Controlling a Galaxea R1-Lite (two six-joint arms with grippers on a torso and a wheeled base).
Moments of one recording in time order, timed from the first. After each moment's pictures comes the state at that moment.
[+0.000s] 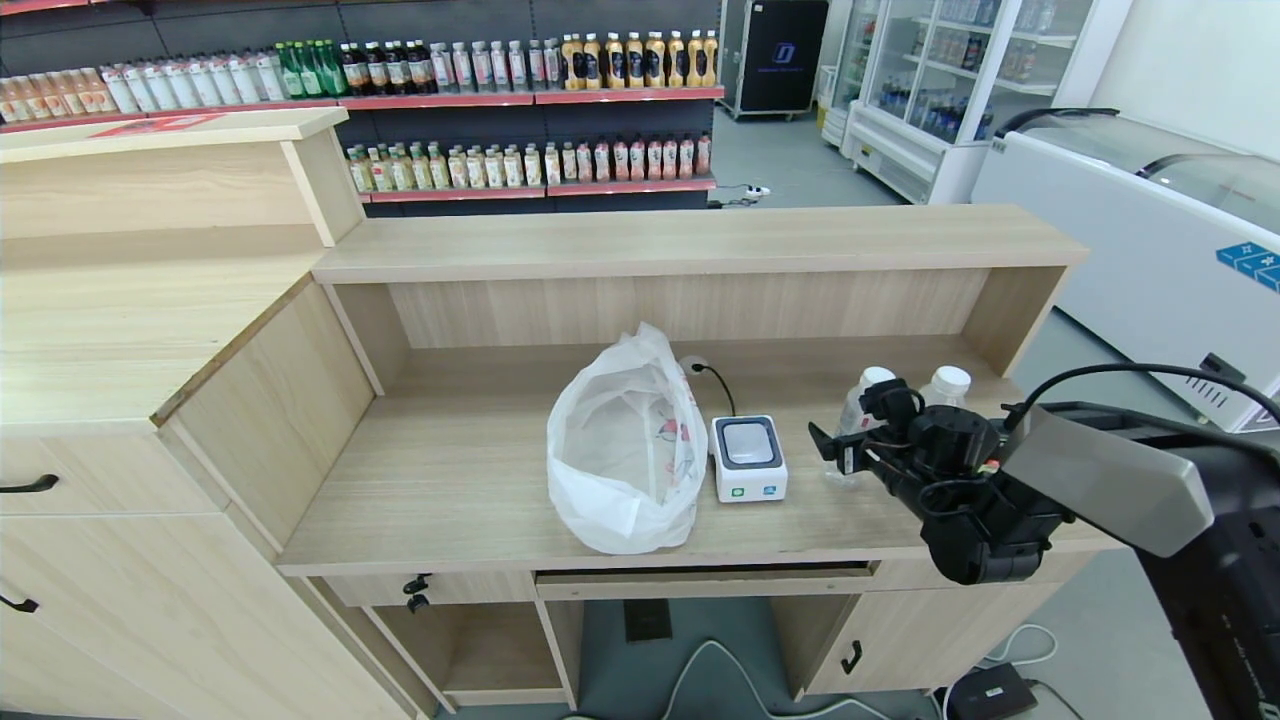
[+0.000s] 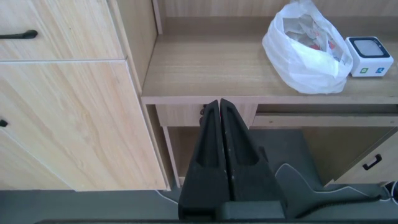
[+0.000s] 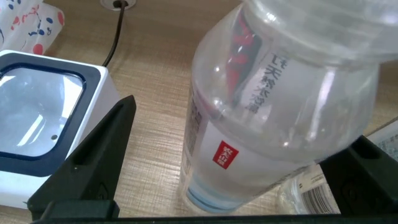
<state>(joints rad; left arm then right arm) 0.00 0.00 0.00 0.00 0.01 0.00 0.12 2.58 -1.16 -1.37 0.05 -0.21</state>
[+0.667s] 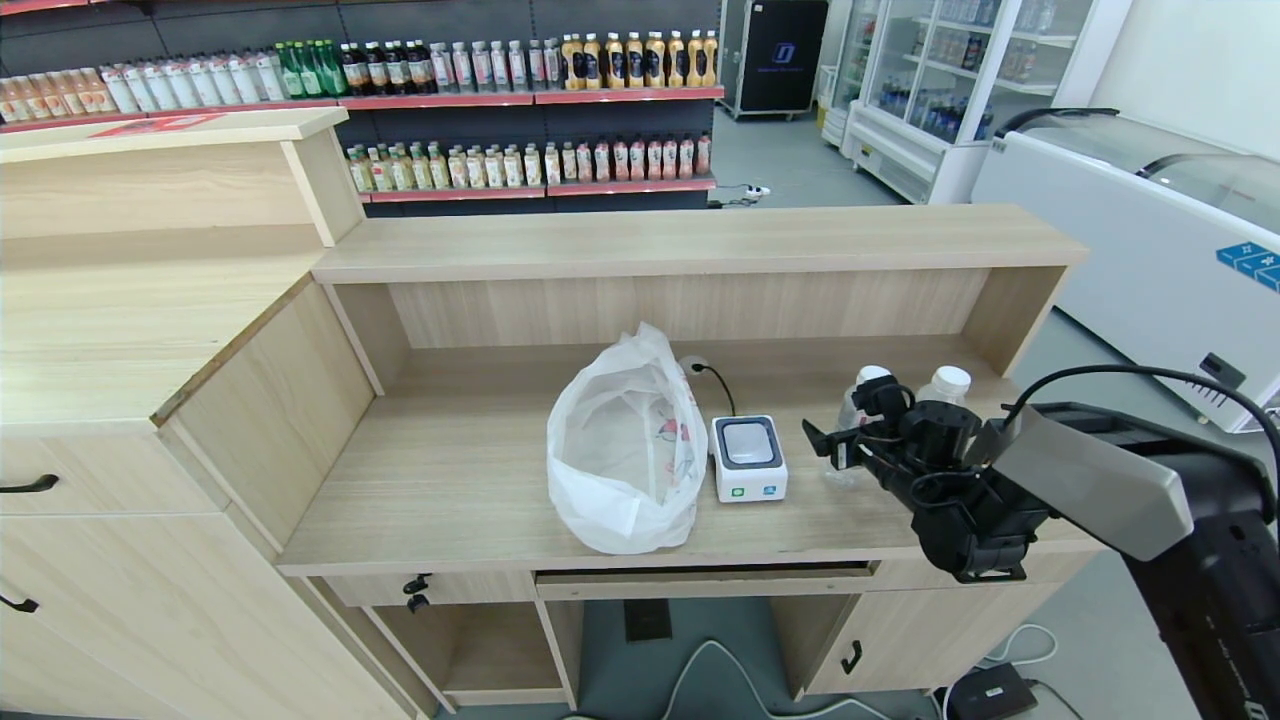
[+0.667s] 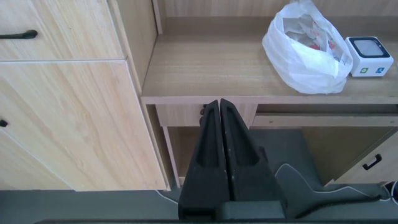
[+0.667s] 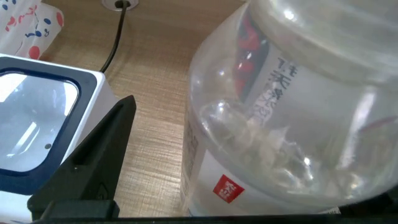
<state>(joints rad) 0.00 0.00 0.00 0.00 0.01 0.00 0.12 2.62 -1.26 -1.30 0.08 -0.21</state>
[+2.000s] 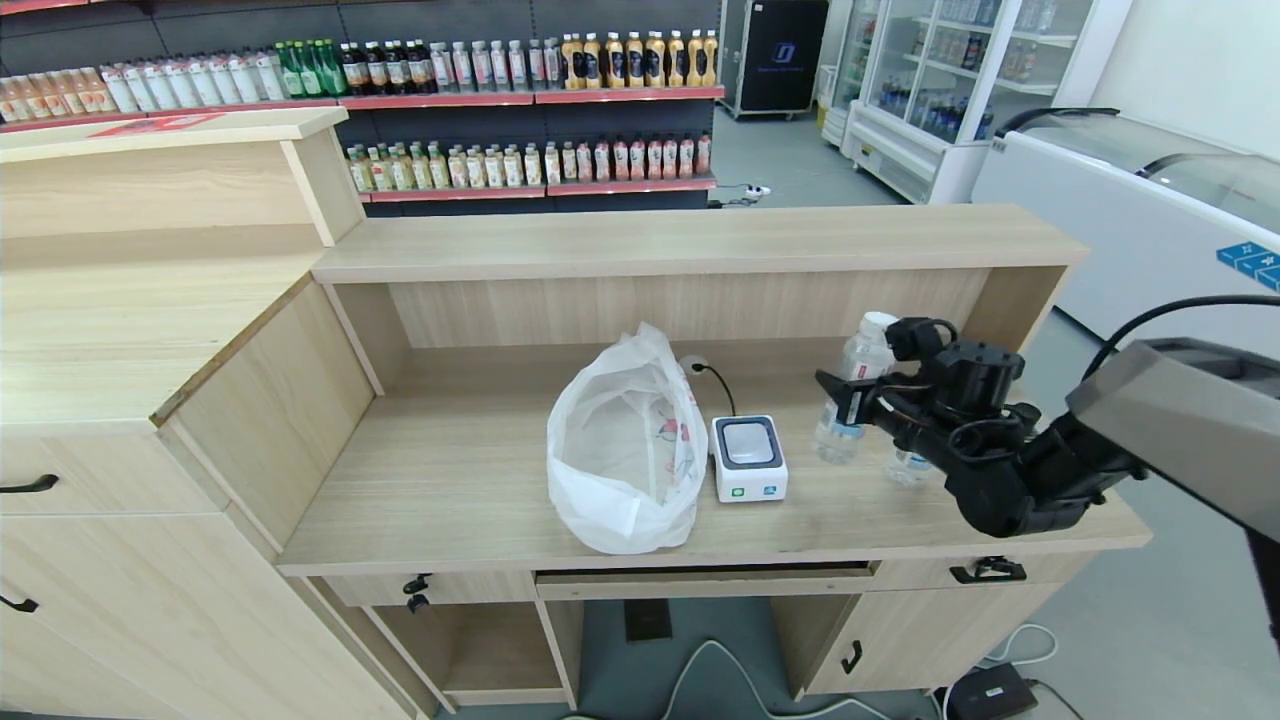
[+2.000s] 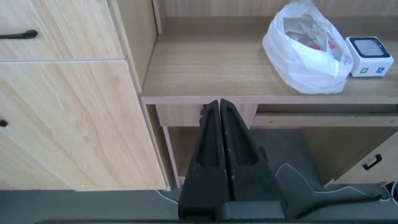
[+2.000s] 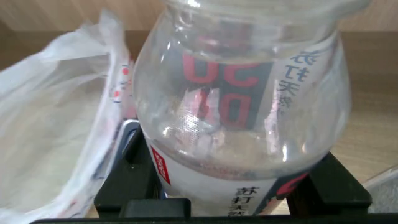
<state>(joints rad) 0.00 0.00 0.00 0.00 0.01 0.00 0.16 2.30 -1.10 -1.16 0.14 0.04</state>
